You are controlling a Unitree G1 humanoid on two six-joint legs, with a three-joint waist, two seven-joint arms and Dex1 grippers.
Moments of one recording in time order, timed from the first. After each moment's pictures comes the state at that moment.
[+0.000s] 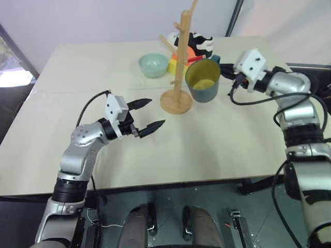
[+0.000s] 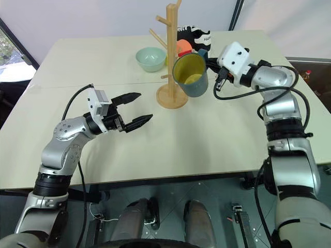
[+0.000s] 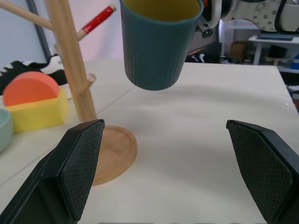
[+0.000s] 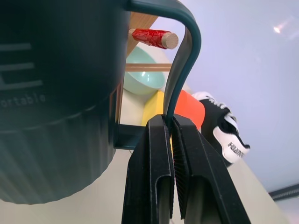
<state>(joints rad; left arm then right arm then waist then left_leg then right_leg) -0.42 0.43 0.02 -0.13 -0.43 0.23 -0.88 -1.03 -0.68 0.08 0.72 0.01 -0.27 0.90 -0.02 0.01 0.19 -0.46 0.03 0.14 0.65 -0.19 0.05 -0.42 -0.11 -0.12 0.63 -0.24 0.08</state>
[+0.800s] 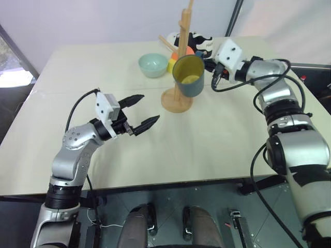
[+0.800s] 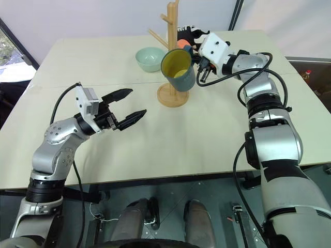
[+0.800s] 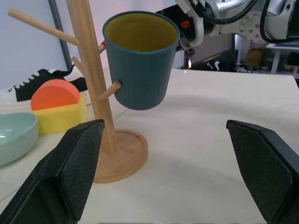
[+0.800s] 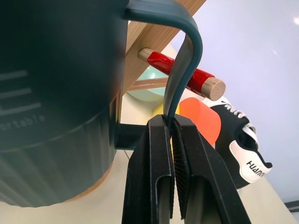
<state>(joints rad) -0.37 0.45 0.06 -0.21 -0.47 0.26 -0.82 -1.29 -0.54 0.11 1.14 -0.13 -0.41 0.87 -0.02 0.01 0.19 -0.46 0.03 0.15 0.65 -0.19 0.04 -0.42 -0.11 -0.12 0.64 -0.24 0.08</state>
